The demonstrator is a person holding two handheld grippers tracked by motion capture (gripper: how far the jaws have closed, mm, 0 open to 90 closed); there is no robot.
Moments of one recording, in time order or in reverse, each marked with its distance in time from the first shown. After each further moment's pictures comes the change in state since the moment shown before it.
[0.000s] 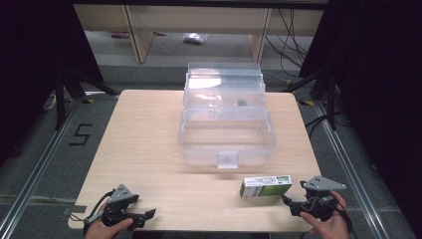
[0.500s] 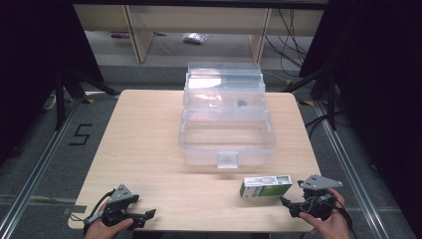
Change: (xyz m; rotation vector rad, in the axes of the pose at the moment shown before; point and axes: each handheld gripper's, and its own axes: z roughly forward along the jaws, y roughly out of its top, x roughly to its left) left arm 0.000 0.000 0.000 0.000 0.005 0.008; right arm 0.000 0.009 -0.002 0.021 0.023 -0.121
